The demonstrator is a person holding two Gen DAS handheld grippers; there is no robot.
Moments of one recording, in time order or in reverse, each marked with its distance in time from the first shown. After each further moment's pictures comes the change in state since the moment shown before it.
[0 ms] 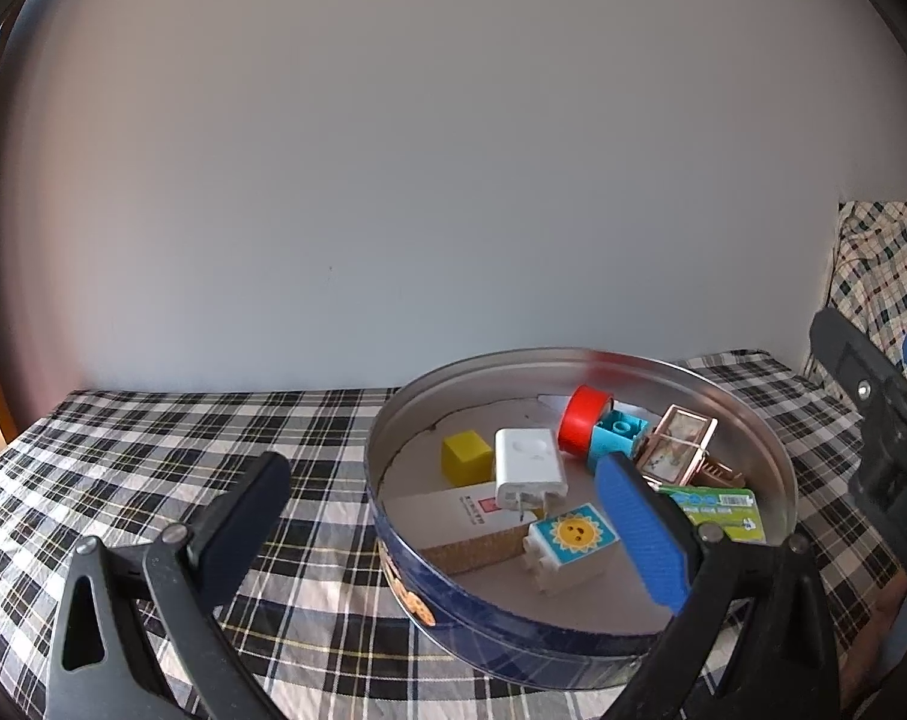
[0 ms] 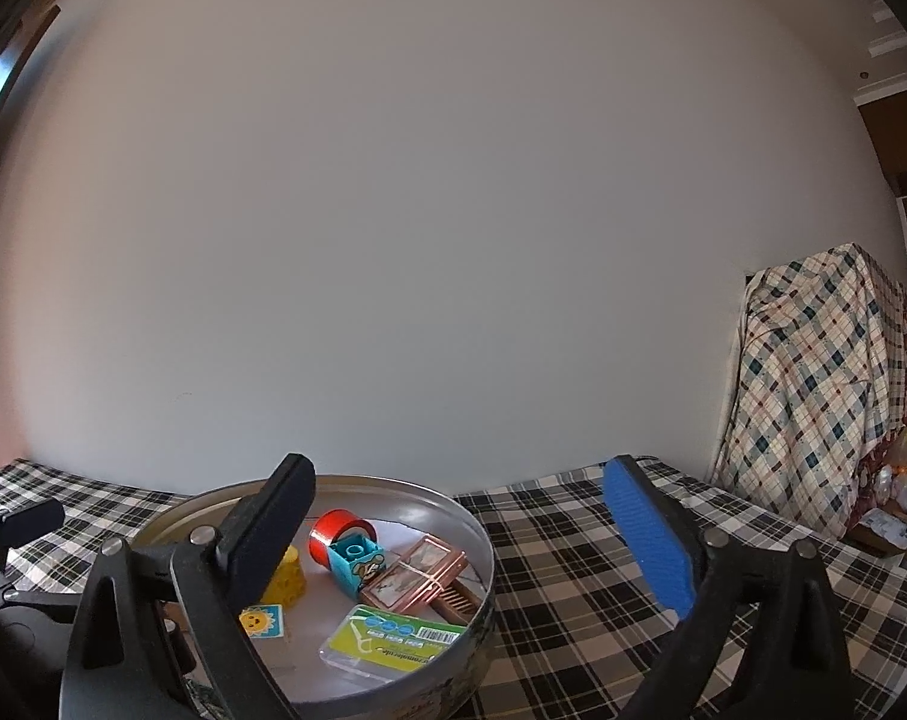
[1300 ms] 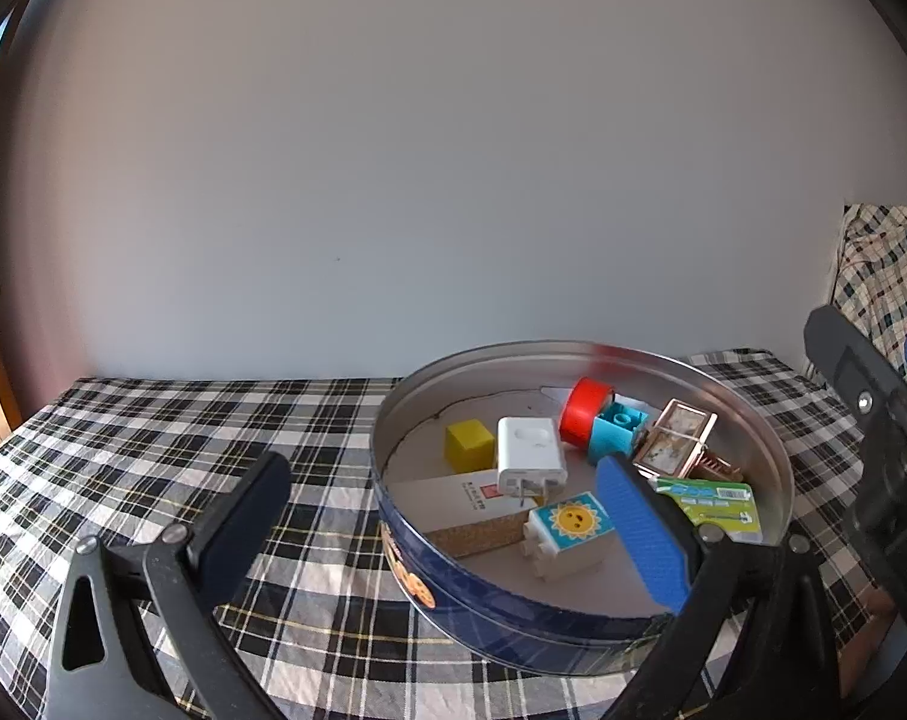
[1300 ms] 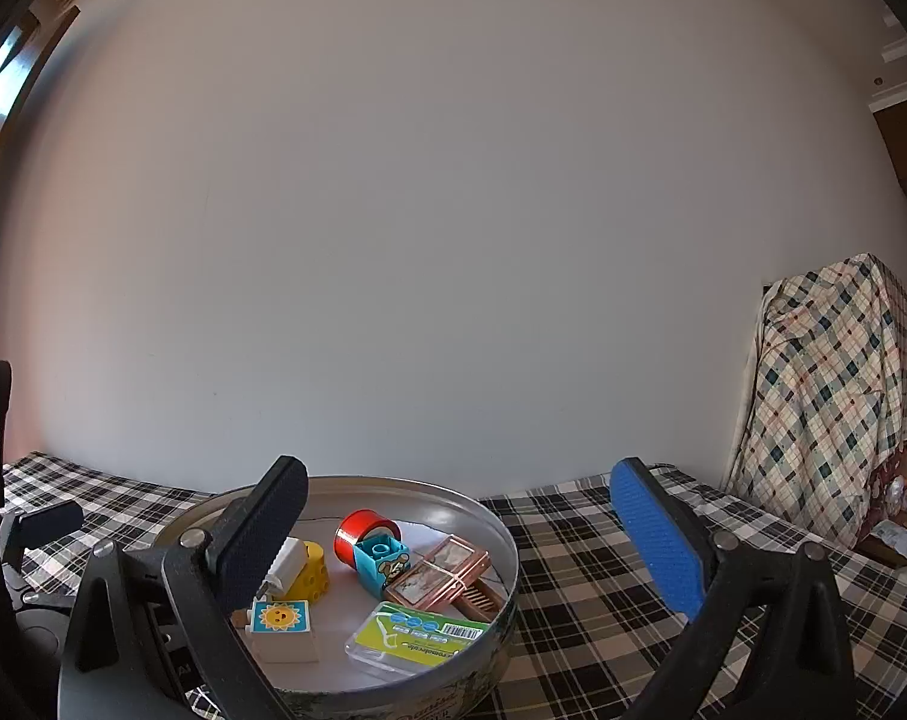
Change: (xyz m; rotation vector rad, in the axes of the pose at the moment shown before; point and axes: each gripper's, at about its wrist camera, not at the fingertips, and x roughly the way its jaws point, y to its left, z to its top) left arm -0.005 0.003 -0.004 -0.017 0.019 0.003; right arm -0.005 0.007 -0.001 -0.019 -0.015 0.046
